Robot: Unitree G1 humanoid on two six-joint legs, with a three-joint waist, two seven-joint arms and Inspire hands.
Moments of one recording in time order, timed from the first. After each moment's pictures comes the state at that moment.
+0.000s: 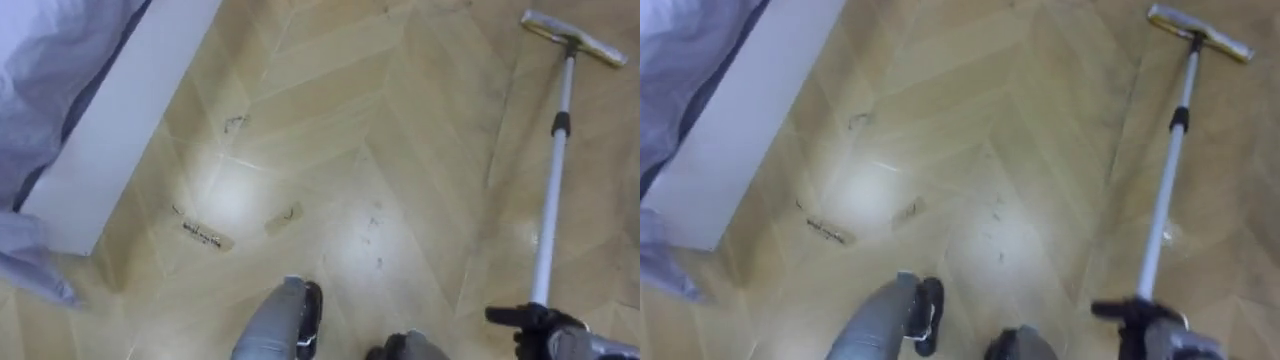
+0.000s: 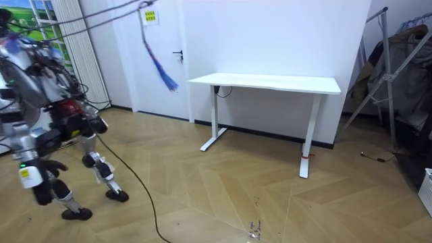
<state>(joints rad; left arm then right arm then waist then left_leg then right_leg) 0.24 0.26 -0.23 1.04 -0.24 0.19 0.10 -0.20 -0.45 0.22 1.45 0.61 0.18 -0.04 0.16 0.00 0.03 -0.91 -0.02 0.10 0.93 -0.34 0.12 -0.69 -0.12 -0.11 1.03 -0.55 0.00</state>
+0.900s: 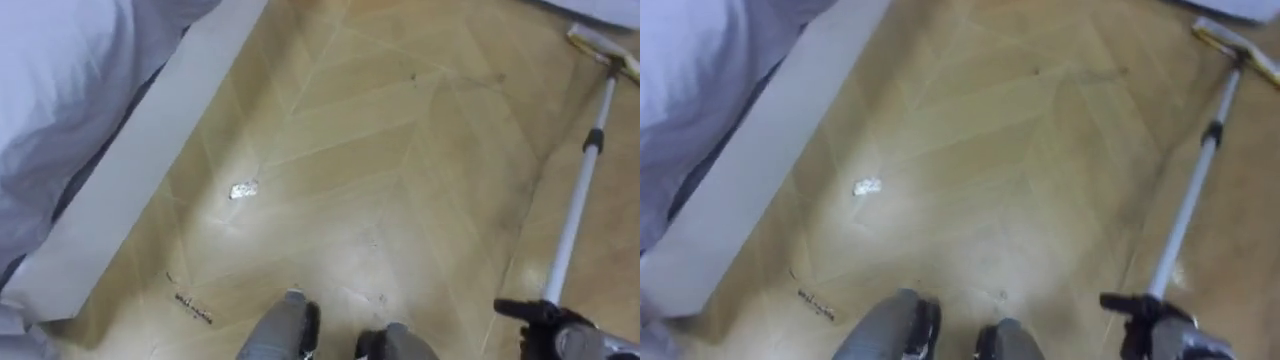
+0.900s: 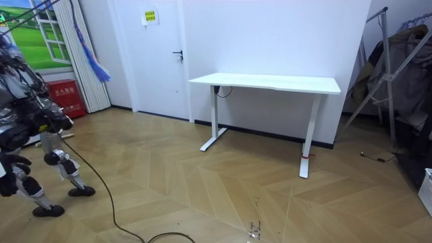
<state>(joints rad) 0.27 0.27 -0.22 0.98 -0.20 0.19 0.07 -0.20 -0.45 0.16 1.44 0.68 0.18 -0.04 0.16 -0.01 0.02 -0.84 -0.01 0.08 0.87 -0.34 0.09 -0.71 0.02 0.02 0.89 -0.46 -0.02</state>
